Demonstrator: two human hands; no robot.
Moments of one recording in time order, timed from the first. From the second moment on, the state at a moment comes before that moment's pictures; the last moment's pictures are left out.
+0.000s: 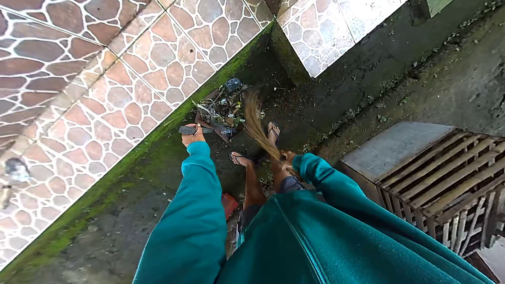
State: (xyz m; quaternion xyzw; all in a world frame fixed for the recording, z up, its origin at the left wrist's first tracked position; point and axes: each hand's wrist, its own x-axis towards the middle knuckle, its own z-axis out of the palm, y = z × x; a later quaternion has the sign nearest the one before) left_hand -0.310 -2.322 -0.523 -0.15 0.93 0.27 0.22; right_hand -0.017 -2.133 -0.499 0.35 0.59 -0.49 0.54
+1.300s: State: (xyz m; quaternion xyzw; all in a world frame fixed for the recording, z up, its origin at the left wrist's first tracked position) left_hand -0.330 -2.390 -0.503 -0.09 0.91 0.33 0.22; right_hand 0.079 -2.168 -0.359 0.60 0.42 -0.62 0.28
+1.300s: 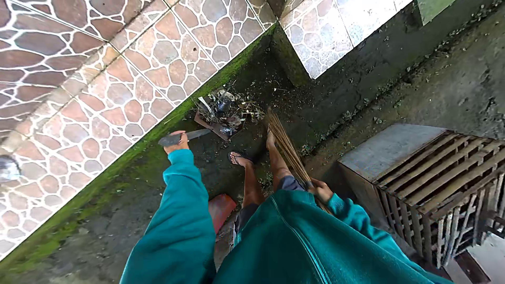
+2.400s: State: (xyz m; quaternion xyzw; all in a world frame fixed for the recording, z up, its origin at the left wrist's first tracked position) left_hand -0.312 -2.360 -0.515 -0.06 0.94 0.22 0.26; right_hand 0.013 -2.162 -0.413 0.30 0.61 -0.50 0.53
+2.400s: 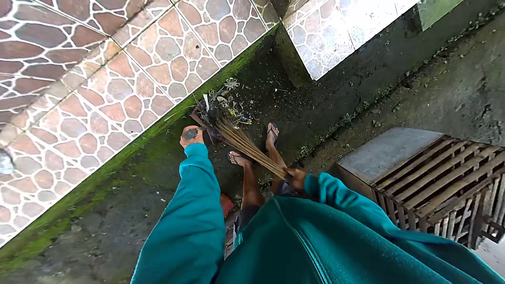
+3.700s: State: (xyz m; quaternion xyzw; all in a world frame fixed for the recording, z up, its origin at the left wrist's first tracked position) left_hand -0.312 -2.291 -0.419 -0.10 0.93 0.06 0.35; right_hand 0.016 -2.072 -0.363 0.43 0.64 -0.39 0.50
